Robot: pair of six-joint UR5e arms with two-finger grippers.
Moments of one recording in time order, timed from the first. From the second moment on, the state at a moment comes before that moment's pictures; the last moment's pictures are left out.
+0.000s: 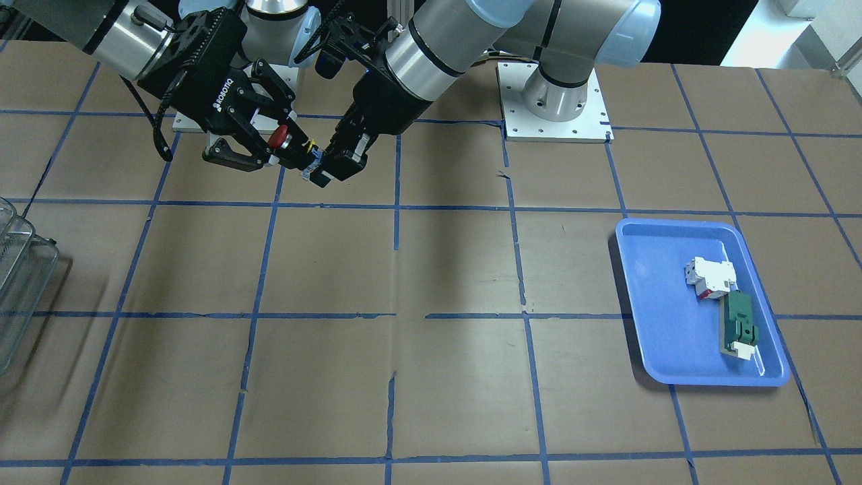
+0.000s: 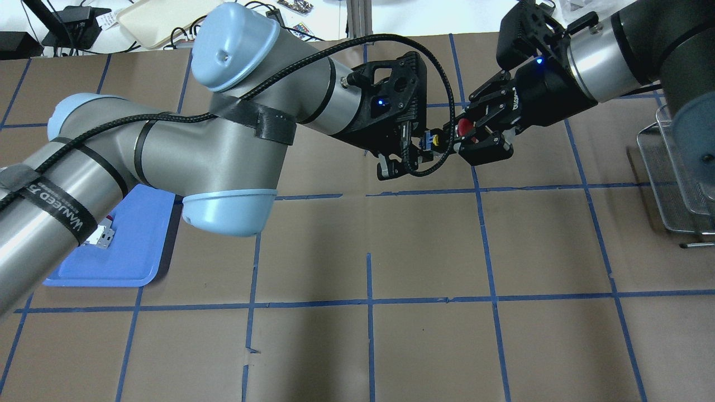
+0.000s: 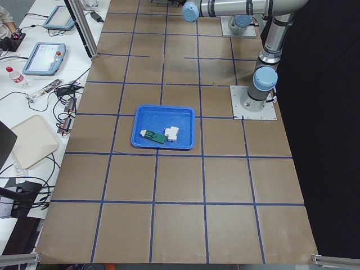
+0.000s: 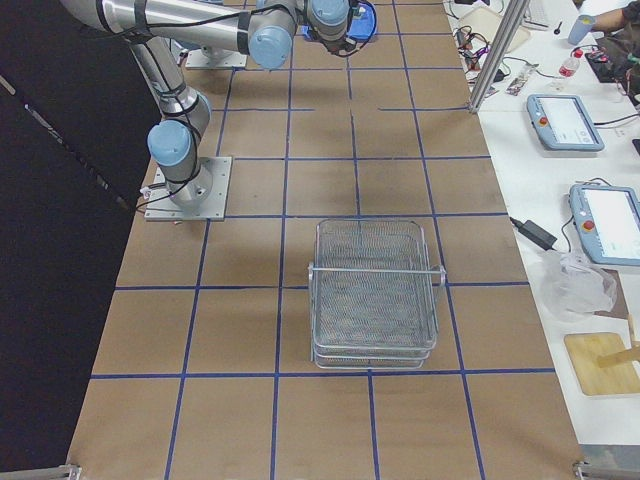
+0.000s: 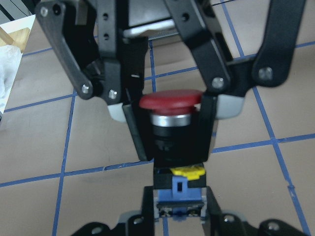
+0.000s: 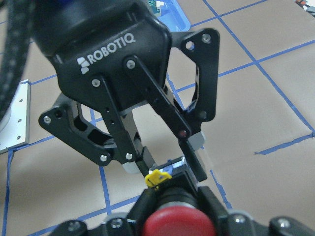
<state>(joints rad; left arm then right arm) -1.91 -1.68 -1.76 -0.86 0.99 1.25 1.43 -1.70 1.81 -1.64 -0.83 -1.38</state>
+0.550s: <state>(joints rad) -1.91 -1.66 -1.75 -0.87 1.01 1.23 1.43 -1.70 1.80 -1.64 -0.86 -1.38</state>
